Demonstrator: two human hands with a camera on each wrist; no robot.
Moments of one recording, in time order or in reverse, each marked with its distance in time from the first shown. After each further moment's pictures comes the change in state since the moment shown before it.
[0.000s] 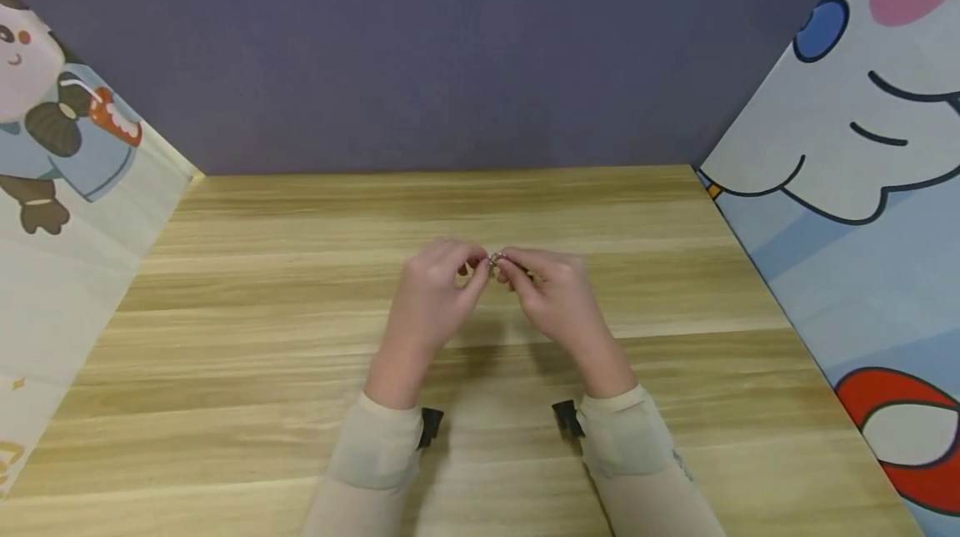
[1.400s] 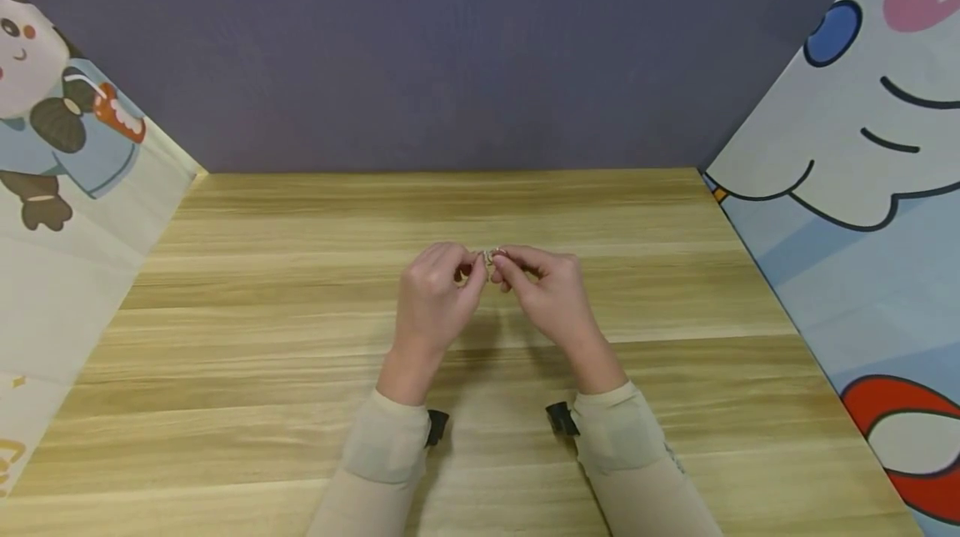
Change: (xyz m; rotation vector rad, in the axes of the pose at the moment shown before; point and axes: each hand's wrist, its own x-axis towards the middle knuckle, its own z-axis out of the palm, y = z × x) left_hand -0.008 -0.011 0.013 0.028 0.166 -0.048; right_hand 0.005 -0.001 0.016 0.270 -0.014 0.300
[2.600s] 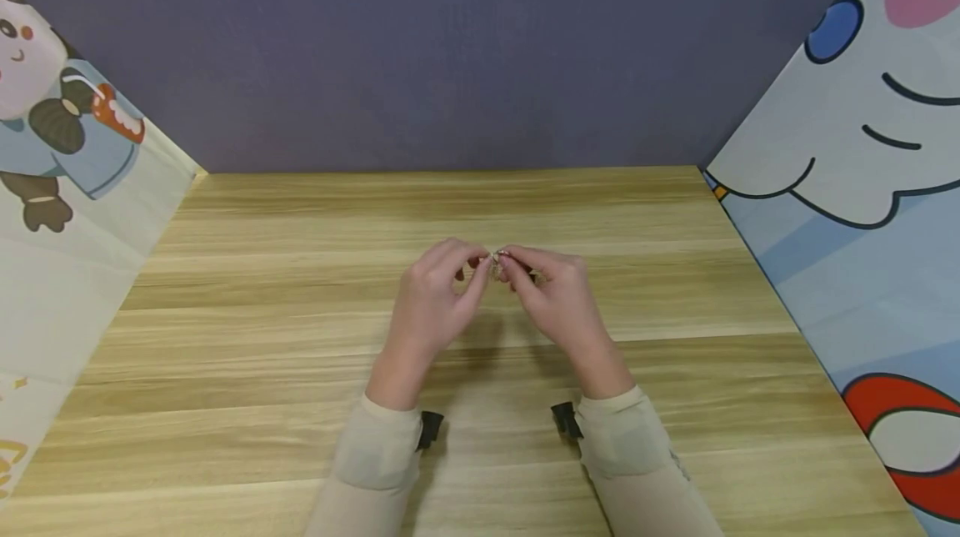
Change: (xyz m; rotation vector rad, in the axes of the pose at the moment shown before) left_hand 0.001 0.001 -0.009 -0.095 -0.170 -0.027; right_hand -0.002 0.004 -0.008 -0.193 0.038 -0.242
